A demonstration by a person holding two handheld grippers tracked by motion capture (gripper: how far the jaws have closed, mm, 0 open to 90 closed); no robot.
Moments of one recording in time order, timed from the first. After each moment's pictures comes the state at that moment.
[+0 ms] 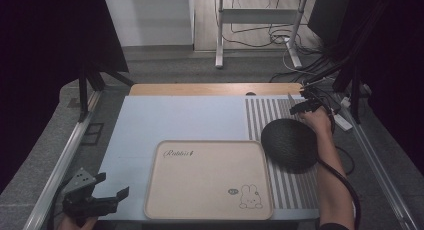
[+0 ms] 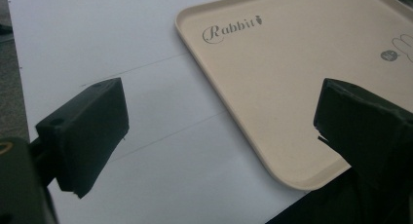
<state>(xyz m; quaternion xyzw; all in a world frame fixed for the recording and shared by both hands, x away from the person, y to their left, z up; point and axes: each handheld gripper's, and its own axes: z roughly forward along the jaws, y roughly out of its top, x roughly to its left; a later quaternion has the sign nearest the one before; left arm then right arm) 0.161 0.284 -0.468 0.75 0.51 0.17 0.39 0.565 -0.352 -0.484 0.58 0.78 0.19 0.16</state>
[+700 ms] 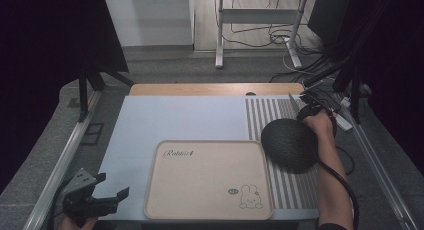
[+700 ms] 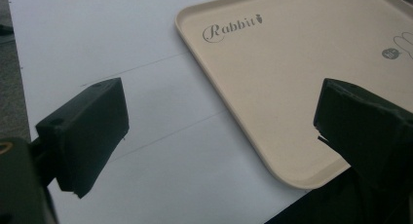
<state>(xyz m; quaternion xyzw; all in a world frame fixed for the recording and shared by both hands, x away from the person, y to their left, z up) 0.160 0.284 -0.468 0.75 0.51 0.18 0.39 0.560 -0.357 -0.491 0.57 0.81 0.12 0.12</state>
